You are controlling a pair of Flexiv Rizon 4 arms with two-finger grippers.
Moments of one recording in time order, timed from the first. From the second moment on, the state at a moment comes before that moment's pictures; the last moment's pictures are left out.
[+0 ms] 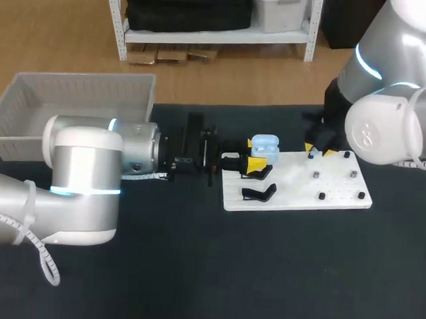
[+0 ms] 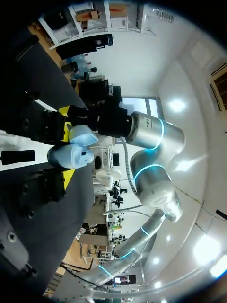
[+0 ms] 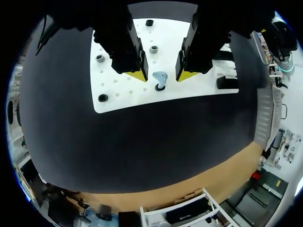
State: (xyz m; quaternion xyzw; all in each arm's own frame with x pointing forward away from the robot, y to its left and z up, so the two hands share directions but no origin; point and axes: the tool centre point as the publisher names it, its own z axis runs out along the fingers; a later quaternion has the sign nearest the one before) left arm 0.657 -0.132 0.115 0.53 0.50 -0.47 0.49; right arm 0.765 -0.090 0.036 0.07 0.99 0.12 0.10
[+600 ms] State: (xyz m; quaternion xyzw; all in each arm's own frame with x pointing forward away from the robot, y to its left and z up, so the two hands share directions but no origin) left arm 0.657 -0.132 0.115 0.53 0.50 -0.47 0.49; right arm 0.766 -0.090 0.031 0.08 0.98 0.13 0.09
